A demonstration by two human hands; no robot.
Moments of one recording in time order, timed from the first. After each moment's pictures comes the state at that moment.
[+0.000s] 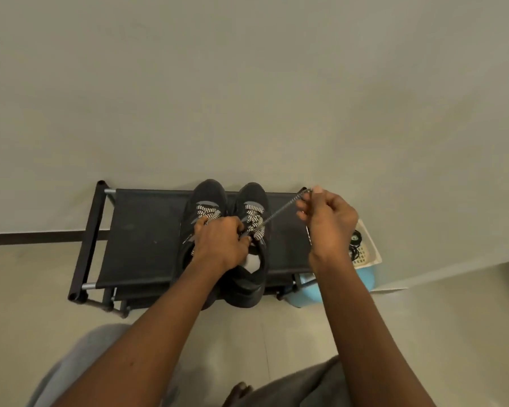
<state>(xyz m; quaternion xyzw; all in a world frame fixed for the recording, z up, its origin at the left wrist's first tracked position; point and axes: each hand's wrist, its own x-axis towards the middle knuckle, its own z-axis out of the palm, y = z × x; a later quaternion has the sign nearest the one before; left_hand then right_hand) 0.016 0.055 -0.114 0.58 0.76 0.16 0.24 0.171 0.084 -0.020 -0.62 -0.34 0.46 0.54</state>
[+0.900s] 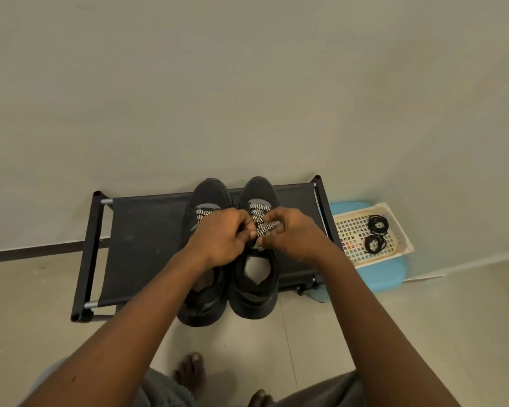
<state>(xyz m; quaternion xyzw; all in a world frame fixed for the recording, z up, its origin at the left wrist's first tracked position) -0.005 0.087 -0.115 0.67 0.66 0.14 0.31 0.176 0.119 -0.089 -0.60 -0.66 0.45 0.04</state>
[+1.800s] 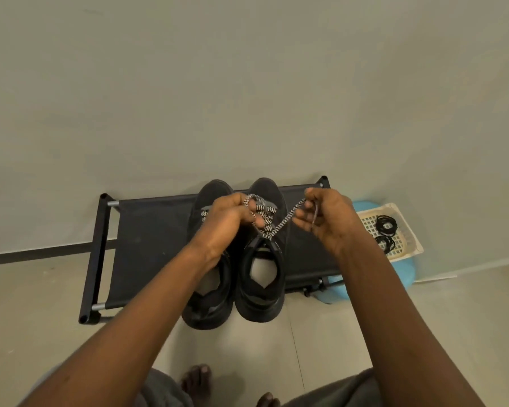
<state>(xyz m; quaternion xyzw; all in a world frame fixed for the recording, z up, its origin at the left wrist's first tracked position) 0.003 0.088 -0.086 0.36 0.58 0.44 0.59 0.180 0.145 -0.065 -0.63 -0.25 0.64 0.37</state>
